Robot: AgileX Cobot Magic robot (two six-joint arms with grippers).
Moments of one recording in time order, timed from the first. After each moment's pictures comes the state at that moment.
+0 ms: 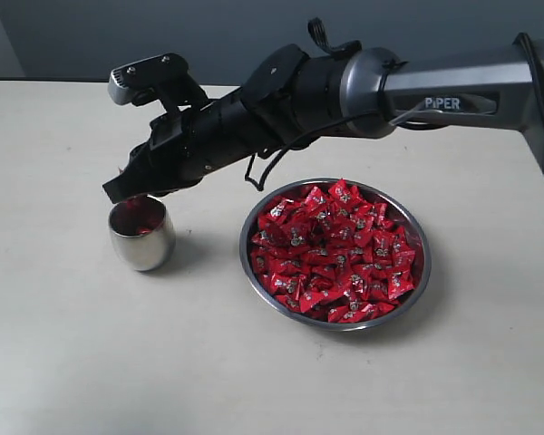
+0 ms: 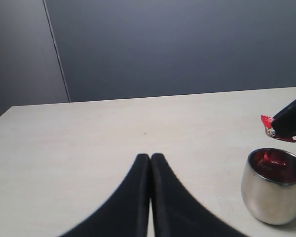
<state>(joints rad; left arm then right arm) 0.12 0.00 0.00 0.07 0.19 -0.02 0.88 2.11 -1.52 1.10 0.48 -1.07</state>
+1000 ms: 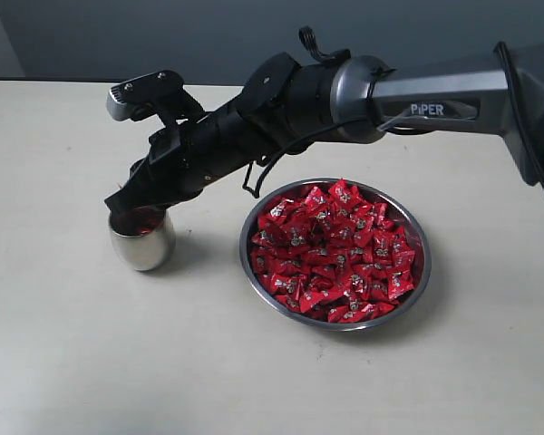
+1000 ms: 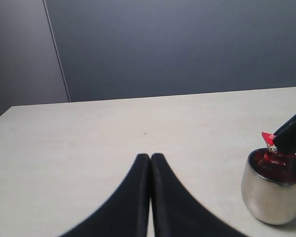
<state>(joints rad) 0.12 0.00 0.00 0.07 0.19 -0.02 0.88 2.14 -1.53 1.05 0.52 -1.03</state>
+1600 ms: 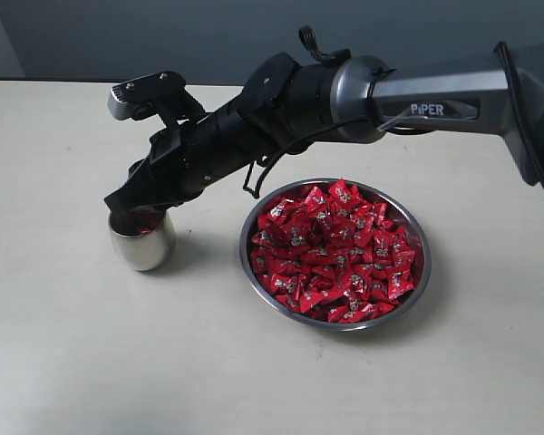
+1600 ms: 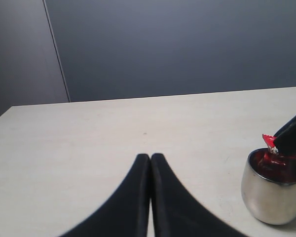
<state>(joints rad) 0.12 0.00 0.00 0.07 0.19 -0.02 0.88 2.14 -1.53 1.04 0.53 -1.00</state>
